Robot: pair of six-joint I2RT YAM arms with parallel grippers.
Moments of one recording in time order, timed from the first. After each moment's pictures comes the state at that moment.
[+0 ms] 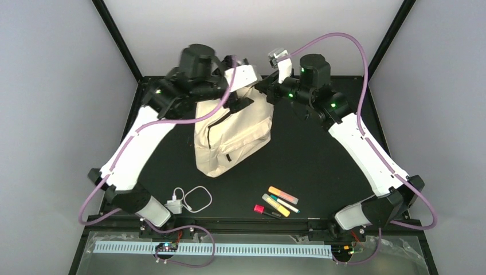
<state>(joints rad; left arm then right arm) -0.68 1.53 2.07 -0.92 0.29 0.59 0.55 1.45 1.63 -0.43 -0.37 0.10</state>
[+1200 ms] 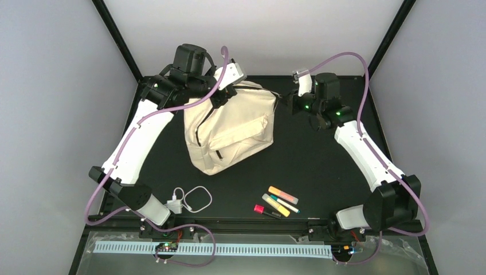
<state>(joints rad) -0.52 1.57 1.97 -0.96 0.38 0.54 0.32 1.39 1.25 -0.30 -0.36 0.11</state>
